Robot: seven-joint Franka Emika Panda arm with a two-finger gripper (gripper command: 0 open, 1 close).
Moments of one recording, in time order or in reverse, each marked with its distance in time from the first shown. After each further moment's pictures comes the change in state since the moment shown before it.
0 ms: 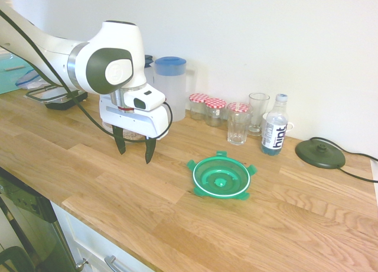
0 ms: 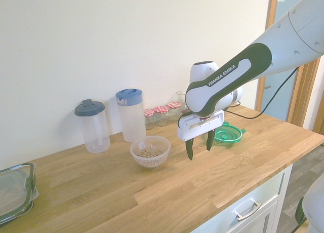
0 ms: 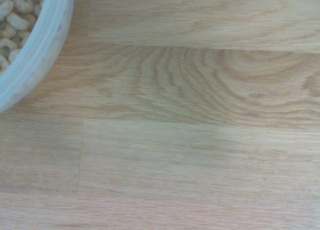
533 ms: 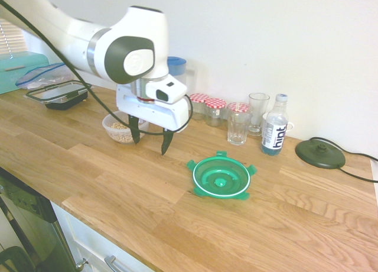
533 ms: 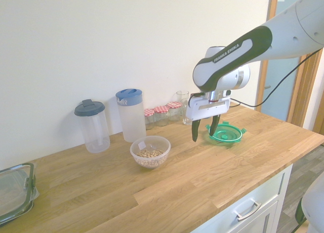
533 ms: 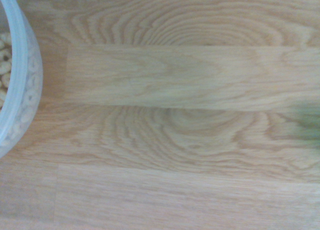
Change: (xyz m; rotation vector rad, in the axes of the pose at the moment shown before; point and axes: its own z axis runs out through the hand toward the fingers) arm 0.078 0.037 -0.045 0.129 -0.087 -0.022
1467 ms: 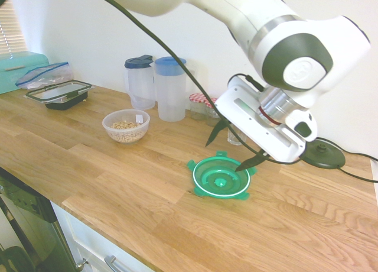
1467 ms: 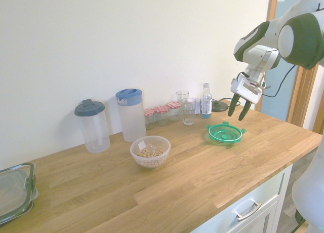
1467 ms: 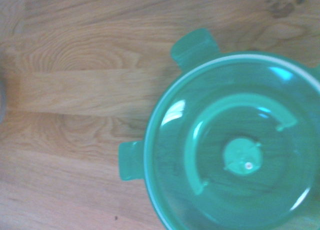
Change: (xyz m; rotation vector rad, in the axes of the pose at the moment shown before) arm 0.204 0.178 -0.025 0.227 -0.326 0.053
